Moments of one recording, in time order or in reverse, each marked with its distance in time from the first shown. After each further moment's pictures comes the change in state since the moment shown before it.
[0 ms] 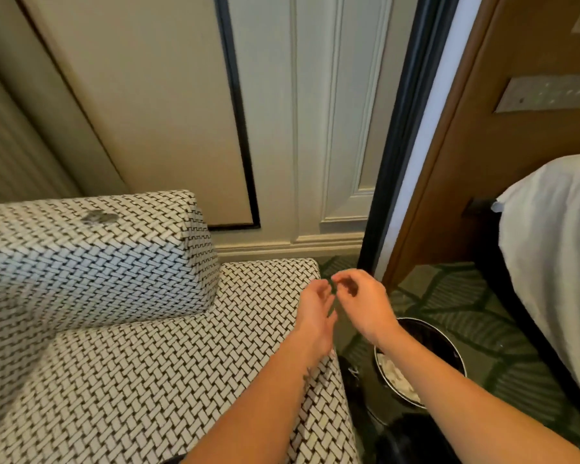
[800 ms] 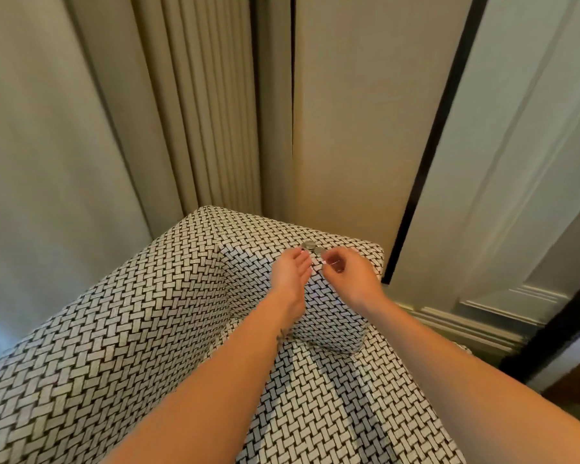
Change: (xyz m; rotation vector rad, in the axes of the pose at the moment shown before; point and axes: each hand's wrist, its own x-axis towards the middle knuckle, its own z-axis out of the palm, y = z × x) left_hand -0.104 0.273 -0.212 -0.128 0.389 0.530; right_hand 0.038 -0.306 0.196 -0.027 -0.323 -0.430
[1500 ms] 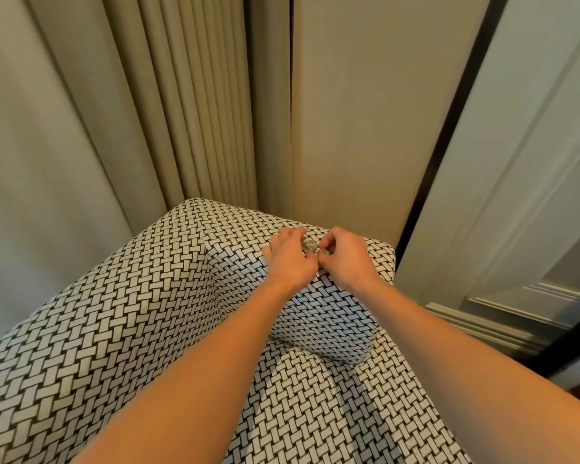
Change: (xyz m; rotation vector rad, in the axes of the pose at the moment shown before) left_hand 0.097 -0.006 -0.002 1.308 -0.006 0.504; right_hand 0.077 0.016 0.025 -0.099 0.024 0.049
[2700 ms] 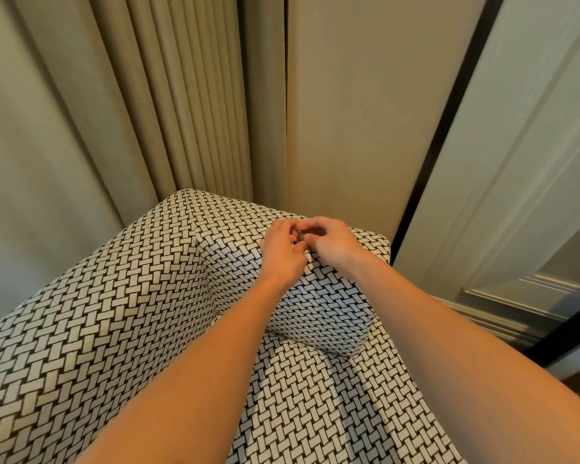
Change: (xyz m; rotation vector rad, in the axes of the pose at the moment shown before) left_hand 0.006 -0.010 0.014 -0.233 0.148 0.061; right_hand 0.014 -0.008 -0.001 0.432 -0.207 0.108
